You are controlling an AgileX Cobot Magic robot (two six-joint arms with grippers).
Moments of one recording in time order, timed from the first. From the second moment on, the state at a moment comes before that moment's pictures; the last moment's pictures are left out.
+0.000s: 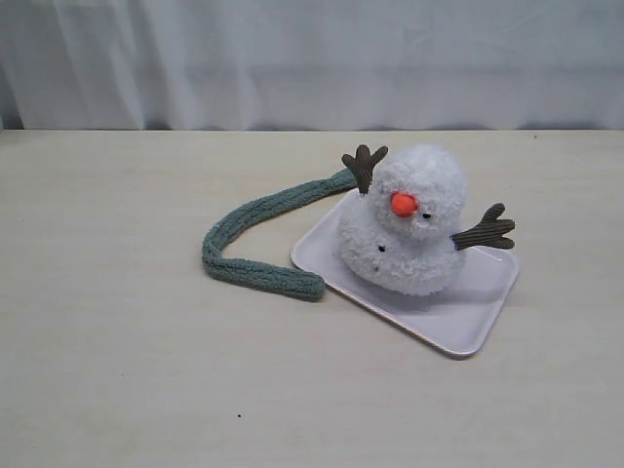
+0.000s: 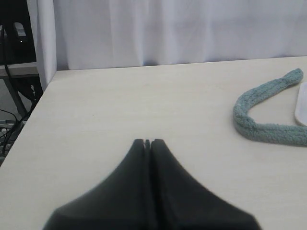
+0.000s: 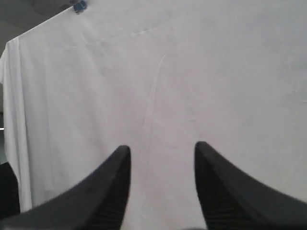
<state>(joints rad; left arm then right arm) -0.09 0.00 0.00 0.04 0.32 0.00 -0.03 0.02 -0.20 -0.55 -0.26 0.95</state>
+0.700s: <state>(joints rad) -0.09 0.00 0.00 0.04 0.32 0.00 -0.03 0.92 -0.83 -1.10 0.46 0.97</state>
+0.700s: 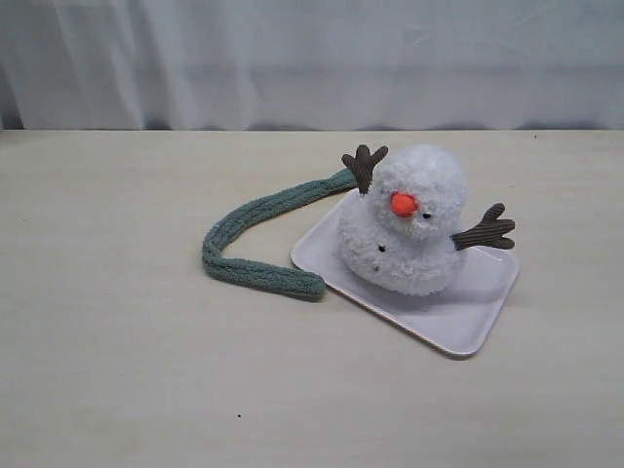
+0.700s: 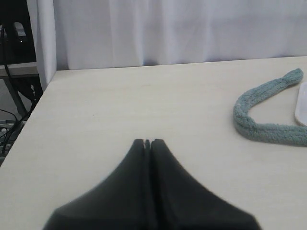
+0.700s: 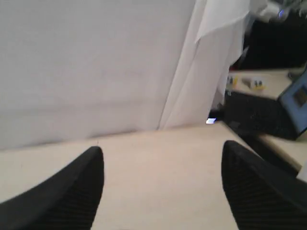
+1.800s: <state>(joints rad) -0.09 0.00 0.00 0.04 0.32 0.00 0.82 1.67 -1.24 -0.05 0.70 -0.10</state>
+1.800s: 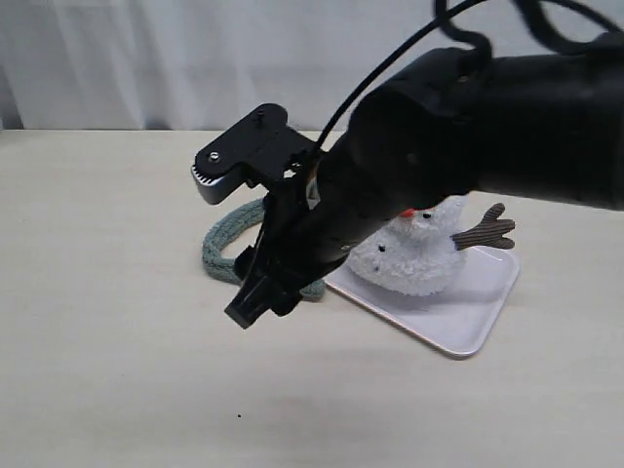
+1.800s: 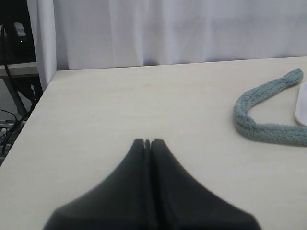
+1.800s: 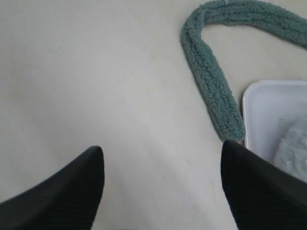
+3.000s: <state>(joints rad) -0.09 0.00 0.00 0.04 0.32 0.00 0.73 2.25 -1.65 -0.14 0.65 -0.21</state>
